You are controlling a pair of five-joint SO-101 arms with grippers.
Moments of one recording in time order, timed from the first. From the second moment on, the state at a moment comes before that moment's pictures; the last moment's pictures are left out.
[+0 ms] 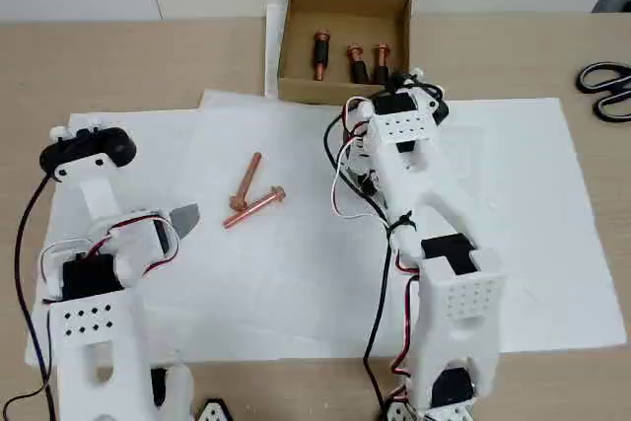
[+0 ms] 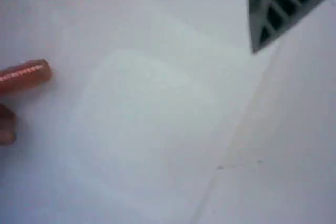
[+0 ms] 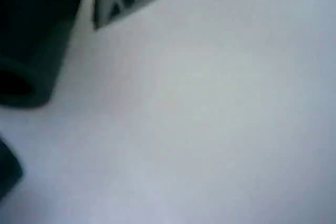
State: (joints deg) left arm -15.7 -50.7 55.6 65.3 10.7; right arm -14.2 31.8 -14.2 76.0 -47.2
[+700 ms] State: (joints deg) left arm -15.7 -50.7 55.6 65.3 10.7; right arm -12.3 32.3 -14.1 76.7 -46.9
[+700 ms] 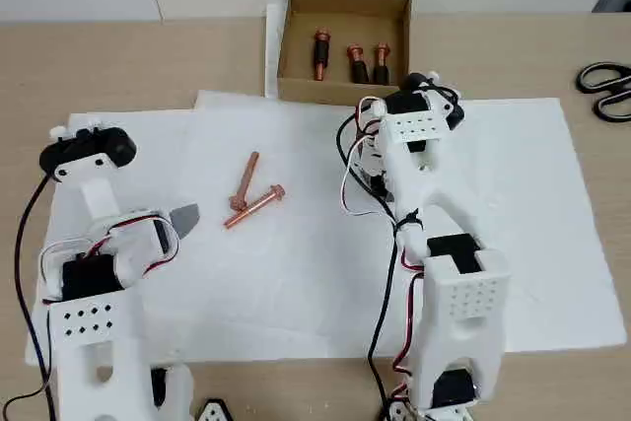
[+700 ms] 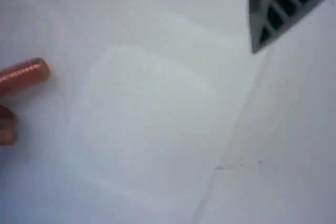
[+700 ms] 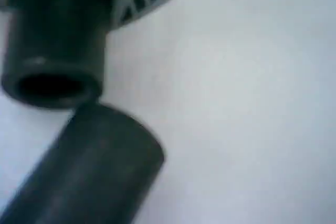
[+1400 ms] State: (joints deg) left arm -15.7 -50.7 55.6 65.3 10.6; right arm -13.5 29.8 -31.9 97.8 -31.9
